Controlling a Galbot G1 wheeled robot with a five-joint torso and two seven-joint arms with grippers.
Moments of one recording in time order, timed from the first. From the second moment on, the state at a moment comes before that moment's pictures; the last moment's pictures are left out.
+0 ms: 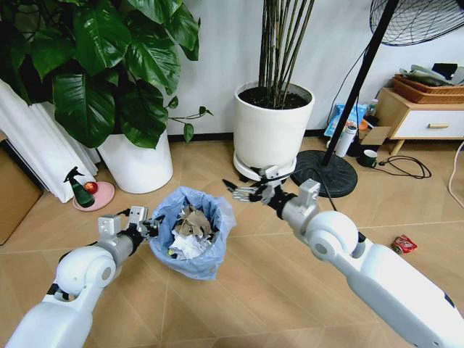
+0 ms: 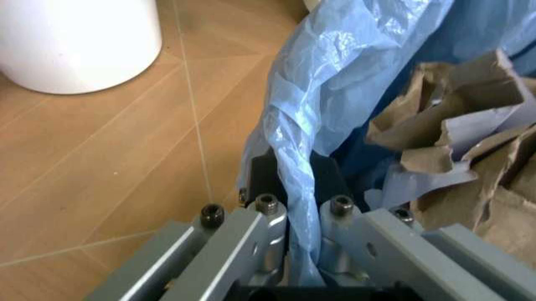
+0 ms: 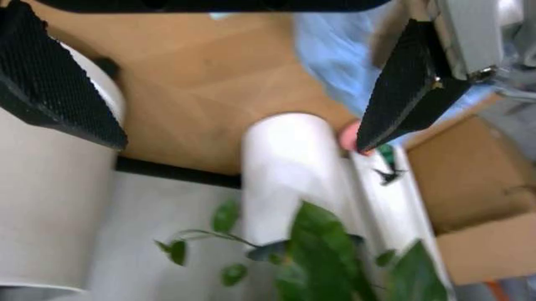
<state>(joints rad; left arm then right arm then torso) 1.21 -1.00 -0.52 -1.98 -0.67 0.70 0.01 -0.85 0.87 0.02 2.03 0.82 -0.31 0.11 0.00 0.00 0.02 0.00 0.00</state>
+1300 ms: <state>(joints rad) 1.23 -1.00 -0.56 -1.99 -0.68 0.69 0.01 -1.43 0.99 0.58 2.15 0.52 -0.25 0.04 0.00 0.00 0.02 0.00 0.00</state>
